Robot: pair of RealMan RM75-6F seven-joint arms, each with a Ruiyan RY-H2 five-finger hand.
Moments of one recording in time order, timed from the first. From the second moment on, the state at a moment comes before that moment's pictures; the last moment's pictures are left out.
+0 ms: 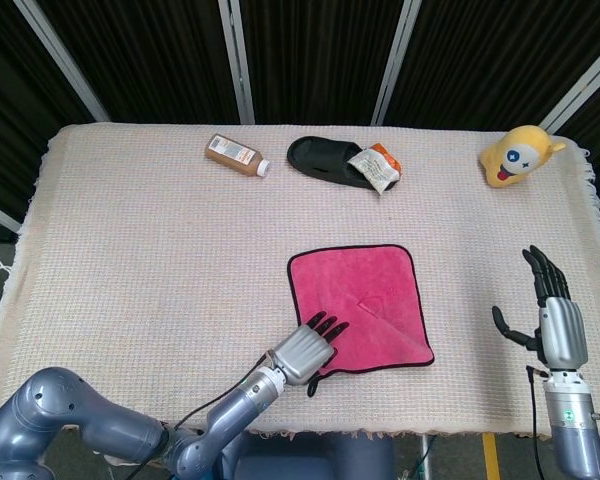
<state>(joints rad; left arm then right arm) -1.09 -1.89 -0.08 -1.65 0.79 1.01 0.83 0.17 -1.26 0.18 -1.57 -1.44 1.47 0.33</state>
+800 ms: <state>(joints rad) -1.06 -1.85 -0.05 -1.69 0.83 1.00 0.82 0.17 -1.26 0.18 -1.57 -1.44 1.47 0.32</state>
